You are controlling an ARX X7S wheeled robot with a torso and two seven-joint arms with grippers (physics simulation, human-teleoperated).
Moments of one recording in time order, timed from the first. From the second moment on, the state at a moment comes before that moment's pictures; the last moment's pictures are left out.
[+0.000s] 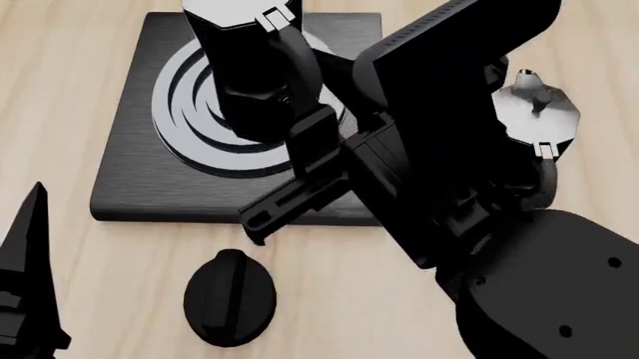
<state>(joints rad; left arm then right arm) -1.24 -1.15 1.33 1.02 -1.16 -0.08 -1.29 1.08 0.68 -0.55 -0.46 1.08 0.68 0.24</state>
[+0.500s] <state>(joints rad) -1.25 -1.15 1.34 1.02 -1.16 -0.08 -1.29 1.15 0.51 -0.66 -0.17 0.88 0.58 0.14</state>
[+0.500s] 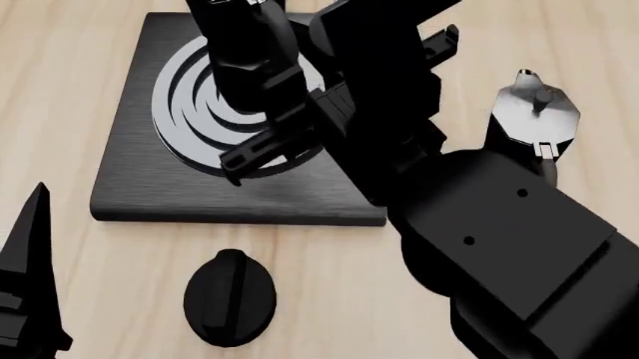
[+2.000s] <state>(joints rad) -1.27 -1.15 1.36 1.03 -1.15 -0.07 -1.29 1.13 0.29 -0.75 0.36 0.64 0.29 0.00</state>
